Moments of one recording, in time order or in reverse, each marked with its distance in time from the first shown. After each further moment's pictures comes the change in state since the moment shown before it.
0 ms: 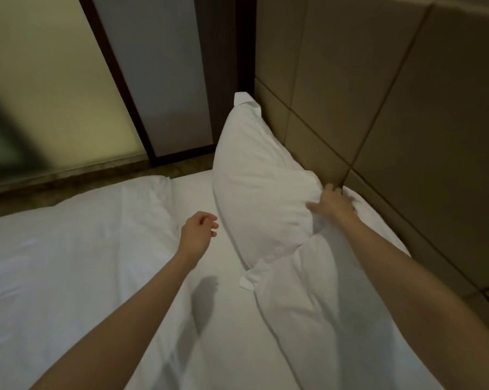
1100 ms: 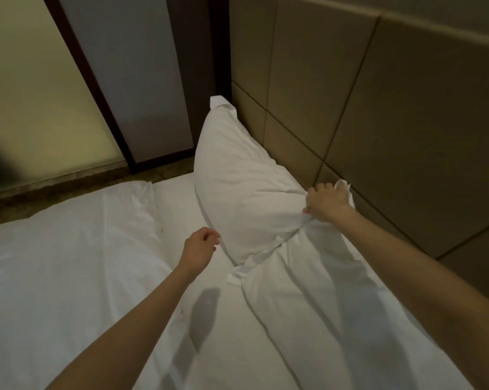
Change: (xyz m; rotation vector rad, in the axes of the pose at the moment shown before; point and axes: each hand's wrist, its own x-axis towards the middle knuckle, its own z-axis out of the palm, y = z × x) left_hand -0.030 -0.011 0.017 0.143 -0.179 -0.003; right_hand -0.041 0.023 -0.025 -0.672 0.098 -0.204
